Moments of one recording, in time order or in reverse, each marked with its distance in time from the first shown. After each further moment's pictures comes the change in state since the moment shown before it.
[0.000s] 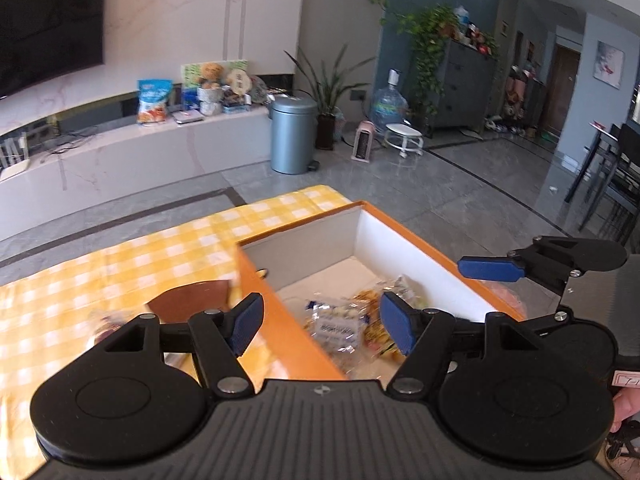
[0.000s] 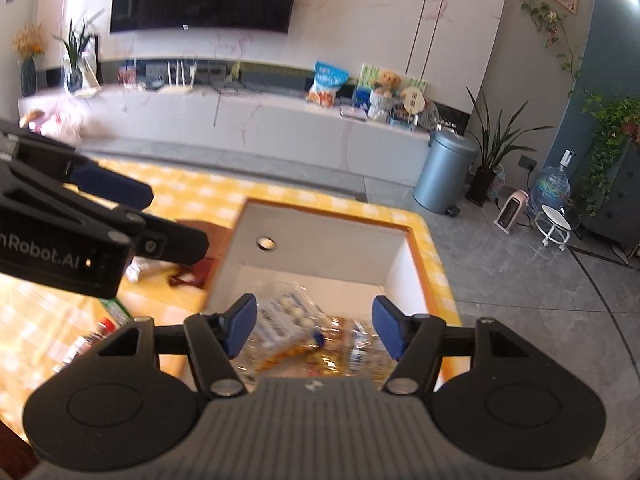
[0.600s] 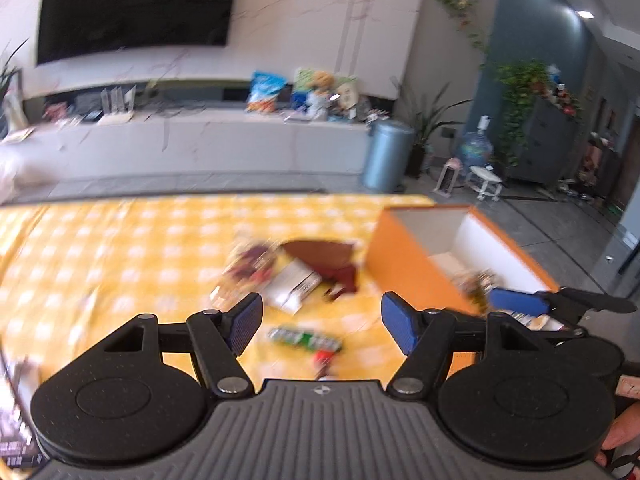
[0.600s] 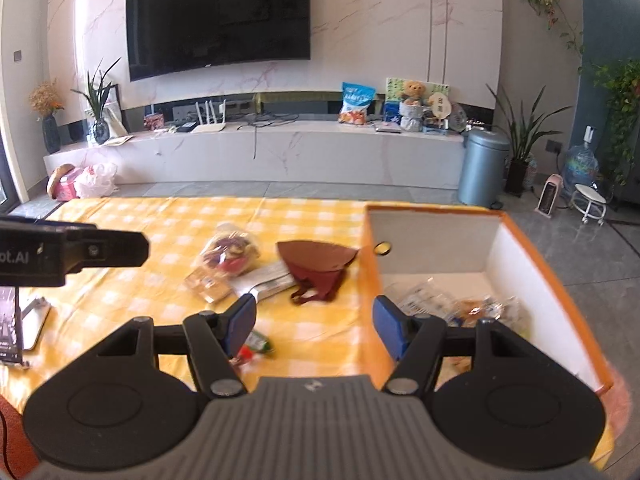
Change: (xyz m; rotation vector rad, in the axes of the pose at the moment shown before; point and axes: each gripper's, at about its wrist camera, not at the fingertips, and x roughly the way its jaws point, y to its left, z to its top) left arm -0.091 0.091 -0.086 -0.243 -0.056 0.191; right arm -0.019 0.119 -0.017 0.131 -0.062 0.107
